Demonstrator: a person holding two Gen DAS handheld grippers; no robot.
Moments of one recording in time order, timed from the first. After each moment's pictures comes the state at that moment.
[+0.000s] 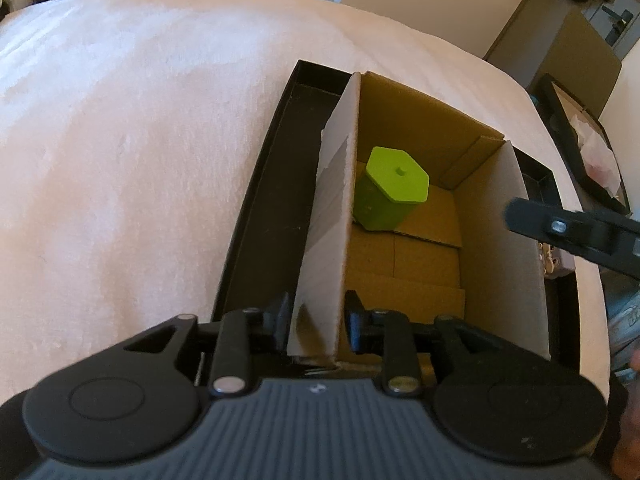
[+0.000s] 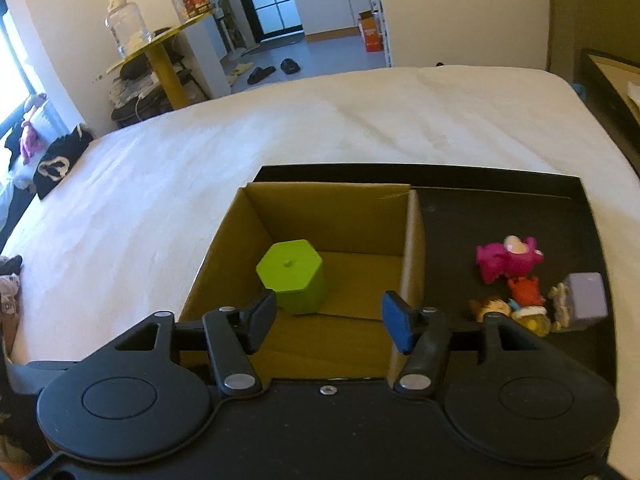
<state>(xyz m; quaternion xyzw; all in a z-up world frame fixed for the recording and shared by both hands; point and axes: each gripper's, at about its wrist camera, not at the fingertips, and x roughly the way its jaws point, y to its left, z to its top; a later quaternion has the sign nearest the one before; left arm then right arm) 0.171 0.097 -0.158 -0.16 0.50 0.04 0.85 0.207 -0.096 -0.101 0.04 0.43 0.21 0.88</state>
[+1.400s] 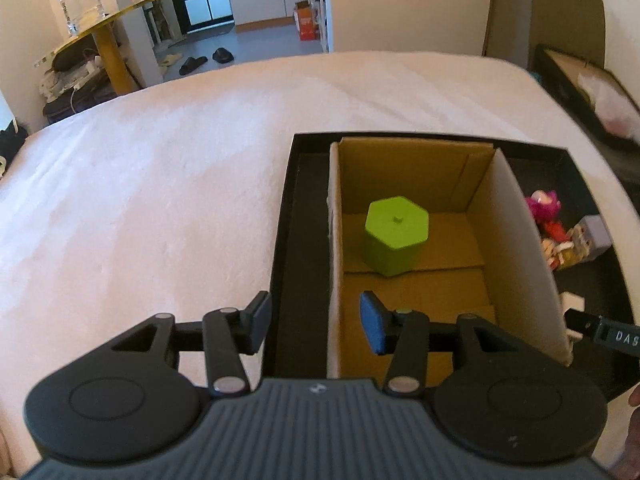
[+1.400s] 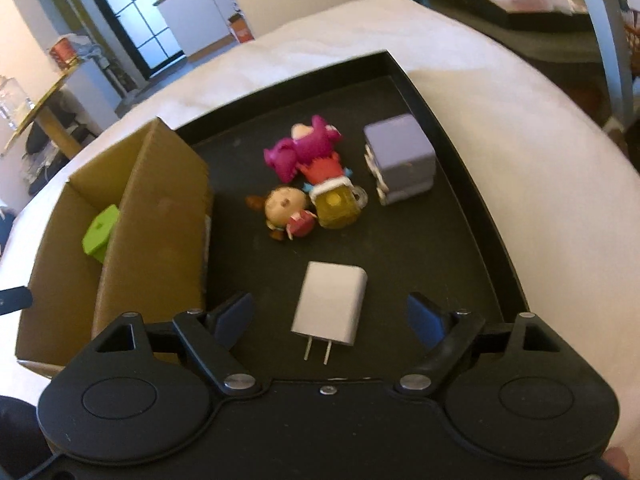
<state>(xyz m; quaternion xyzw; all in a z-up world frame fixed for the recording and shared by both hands) 0.178 0.058 -0.118 0.01 0.46 0.08 0.88 0.184 -0.221 -0.205 0.15 0.46 0.07 0.87</state>
